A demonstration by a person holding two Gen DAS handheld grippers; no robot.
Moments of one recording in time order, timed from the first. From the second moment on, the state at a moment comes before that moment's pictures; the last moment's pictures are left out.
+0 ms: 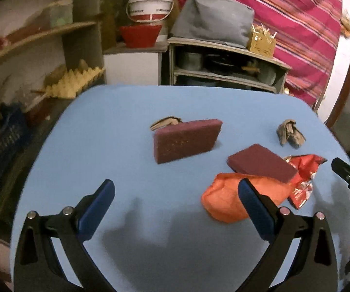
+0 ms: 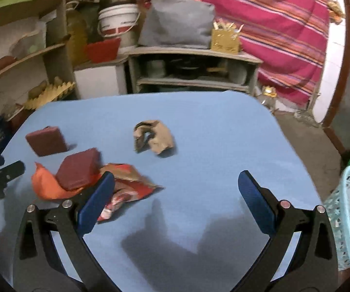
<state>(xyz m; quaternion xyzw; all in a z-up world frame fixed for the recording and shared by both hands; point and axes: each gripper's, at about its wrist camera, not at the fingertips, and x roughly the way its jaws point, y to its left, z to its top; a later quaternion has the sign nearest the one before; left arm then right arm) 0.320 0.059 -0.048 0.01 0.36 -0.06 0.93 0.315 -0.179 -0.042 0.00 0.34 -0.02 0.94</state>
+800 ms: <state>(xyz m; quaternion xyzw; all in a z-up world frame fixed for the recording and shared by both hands) 0.335 0.024 -0.070 0.01 0.39 -0.16 0.91 0.323 -0.205 -0.048 0.01 0.37 0.03 0.93</state>
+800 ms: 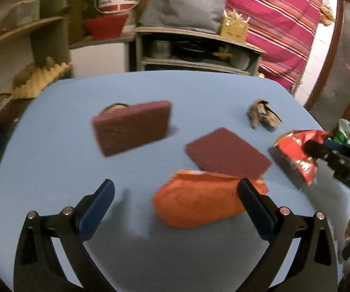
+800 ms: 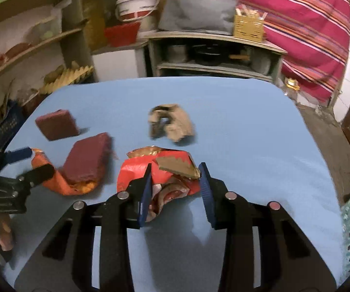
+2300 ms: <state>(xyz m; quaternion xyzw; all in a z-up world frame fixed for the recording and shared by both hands) 0.222 -0.106 0.038 0.12 0.24 -0.21 0.94 0.198 -0.352 0.022 0.09 0.29 -0.03 0.95</state>
